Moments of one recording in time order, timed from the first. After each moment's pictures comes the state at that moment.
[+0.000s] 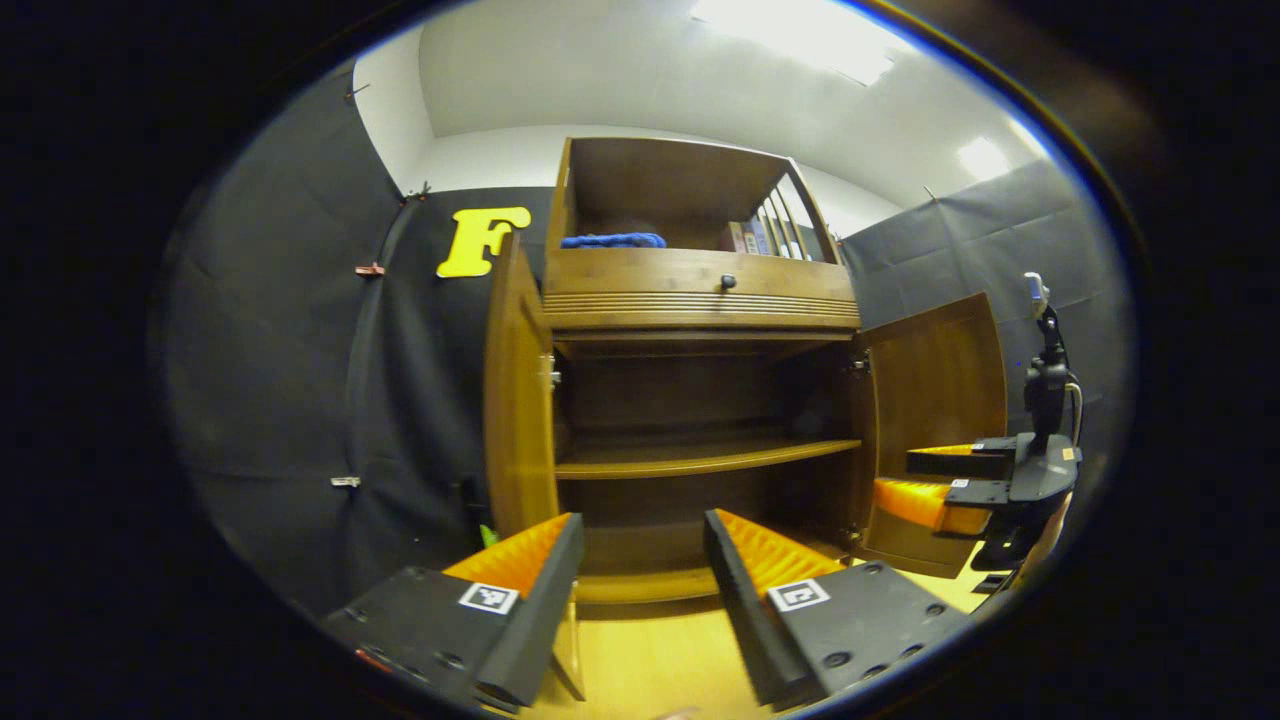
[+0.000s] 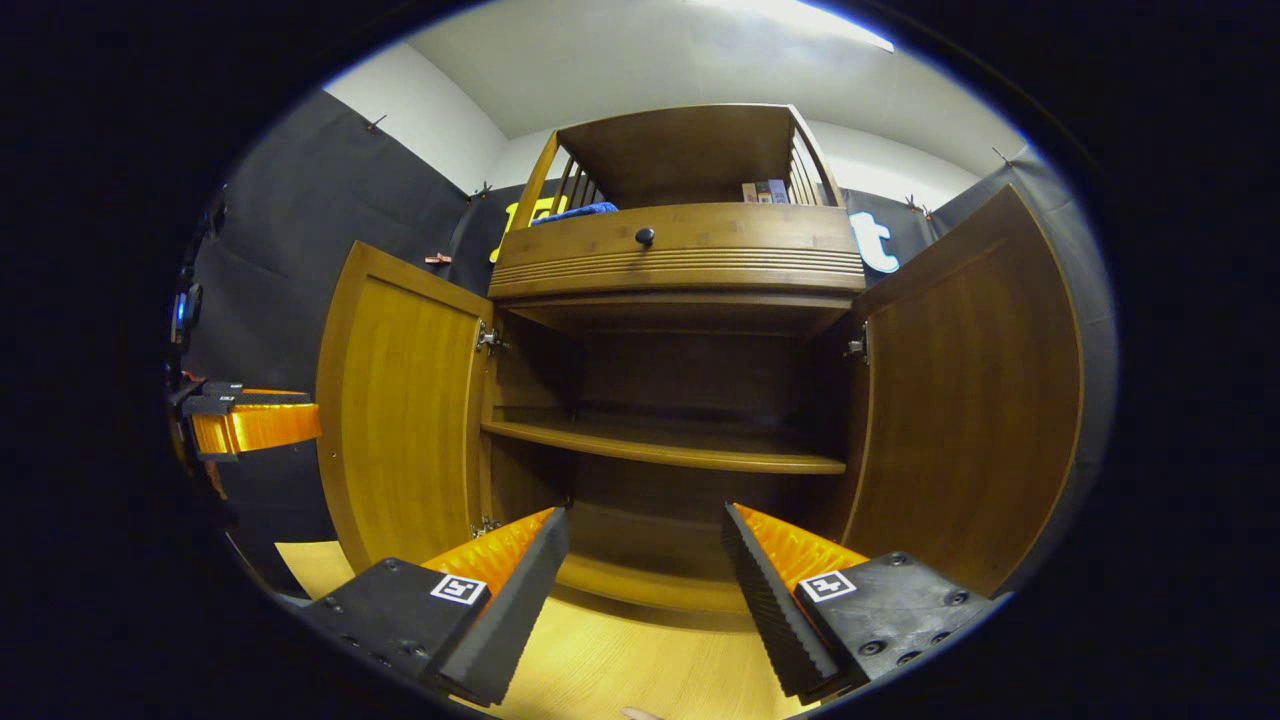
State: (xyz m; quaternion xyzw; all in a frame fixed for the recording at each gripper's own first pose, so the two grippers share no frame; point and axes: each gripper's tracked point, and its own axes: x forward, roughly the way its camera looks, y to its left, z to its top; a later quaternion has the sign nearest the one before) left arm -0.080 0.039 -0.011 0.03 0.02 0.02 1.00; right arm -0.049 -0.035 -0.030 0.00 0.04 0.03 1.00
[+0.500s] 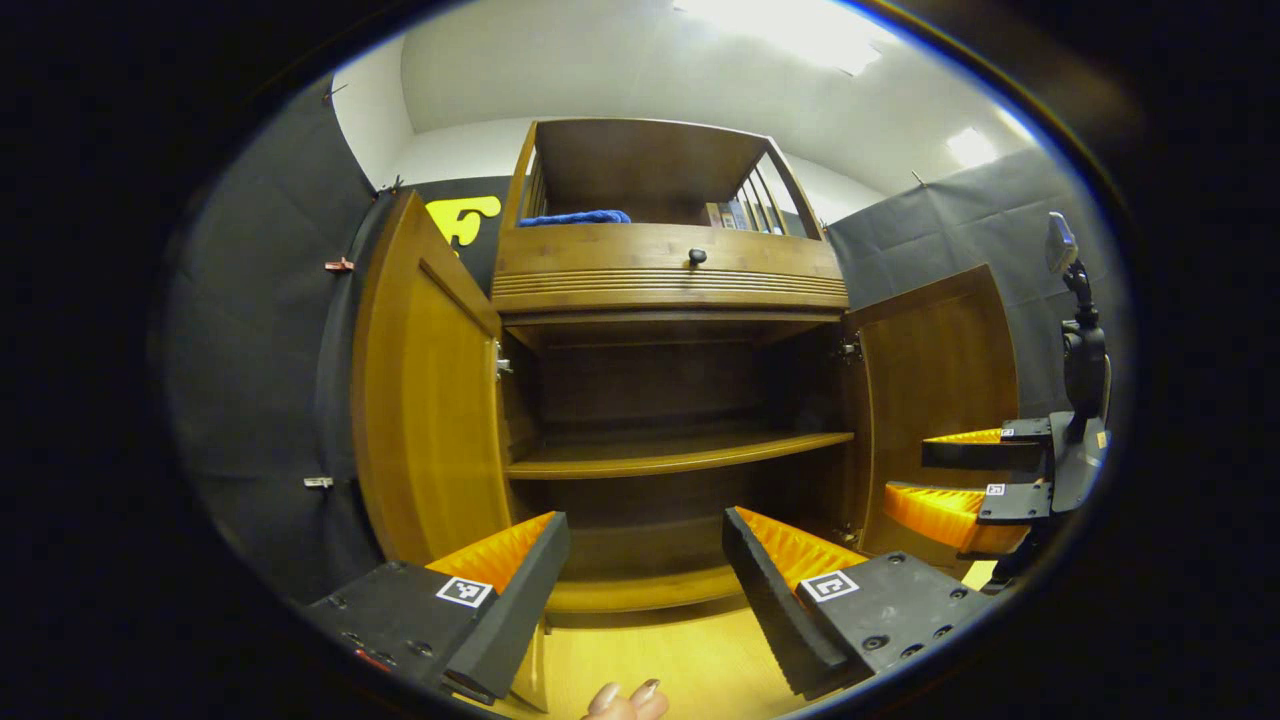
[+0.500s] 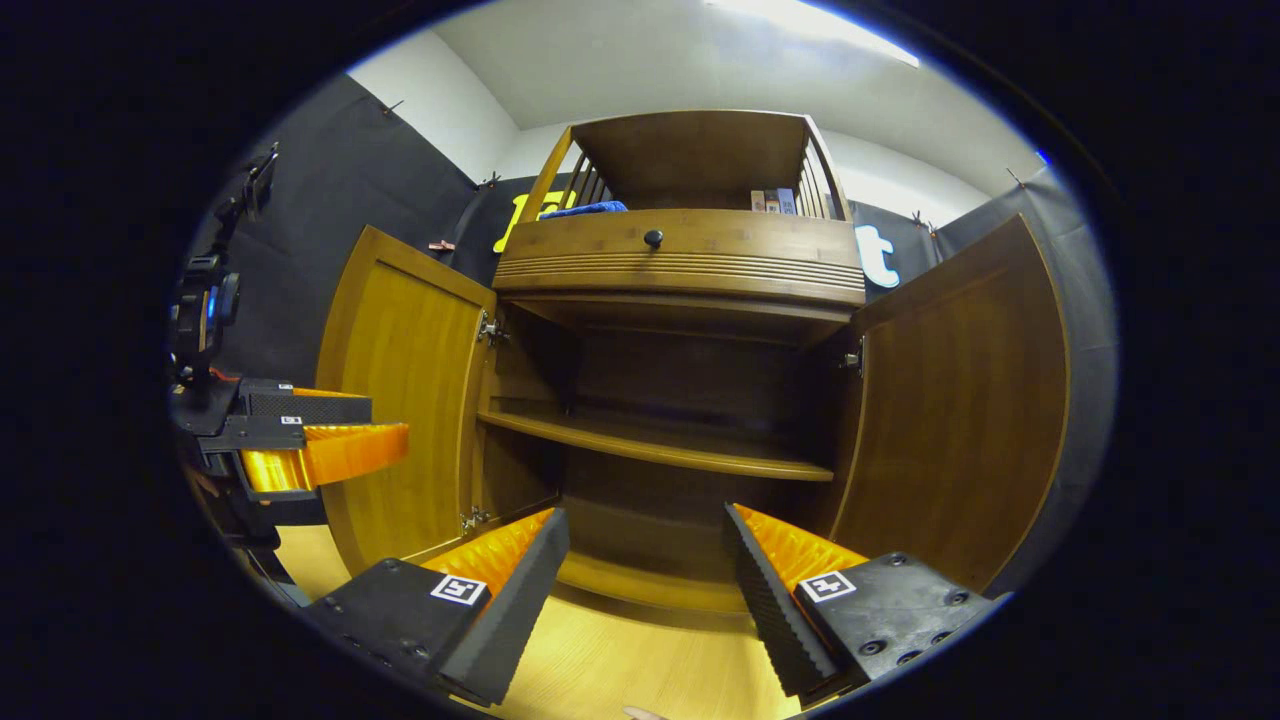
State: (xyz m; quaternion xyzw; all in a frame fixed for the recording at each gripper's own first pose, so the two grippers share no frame) left arm -0.030 0.006 -0.032 0.04 0.02 0.00 1.00; right arm -0.055 -0.030 -0.015 -0.04 0.03 0.02 1.00
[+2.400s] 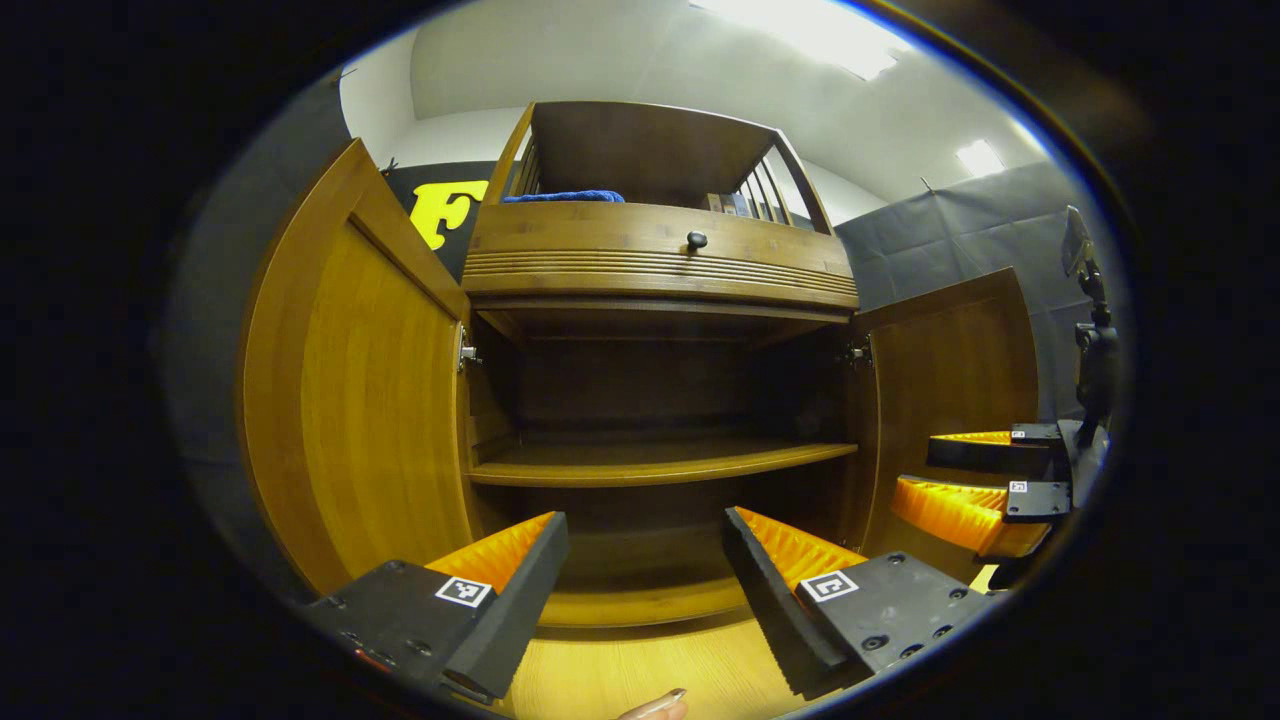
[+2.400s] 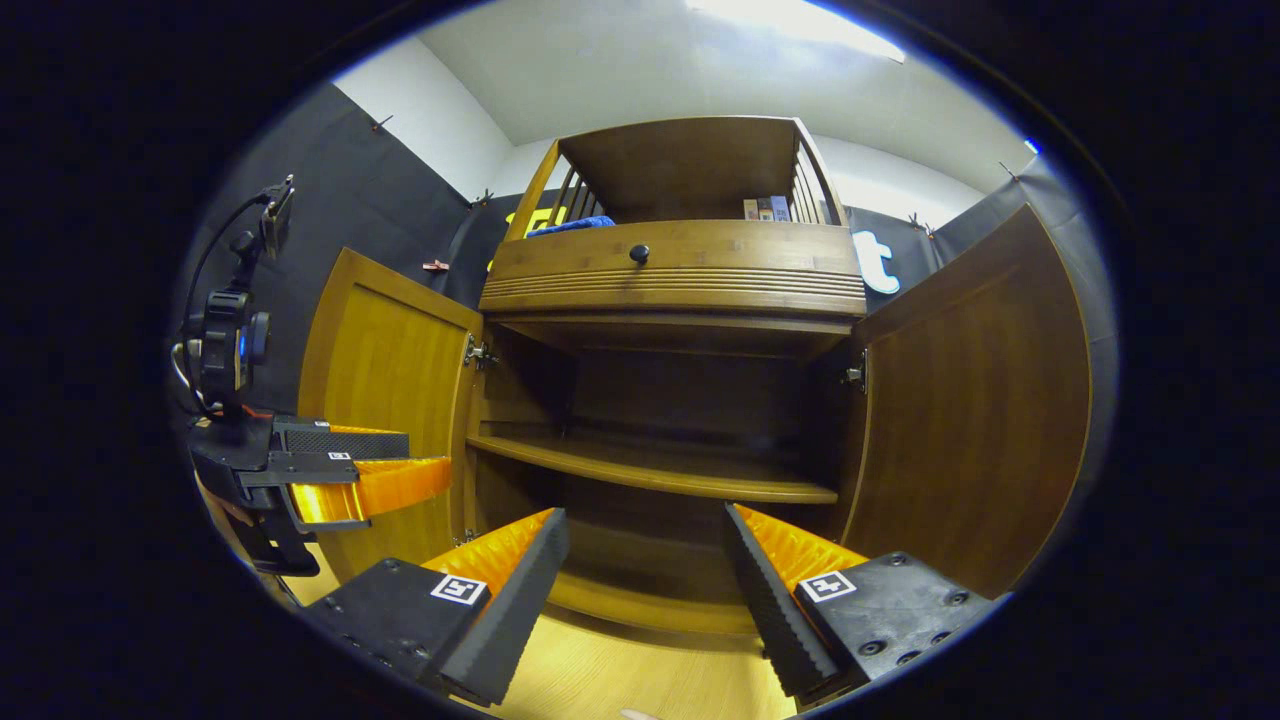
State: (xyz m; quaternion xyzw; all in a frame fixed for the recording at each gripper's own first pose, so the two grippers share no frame) left arm 0.022 -0.002 -0.038 0.02 0.03 -0.01 1.00; right arm -0.021 -0.036 -0.011 -0.02 0.00 0.02 1.00
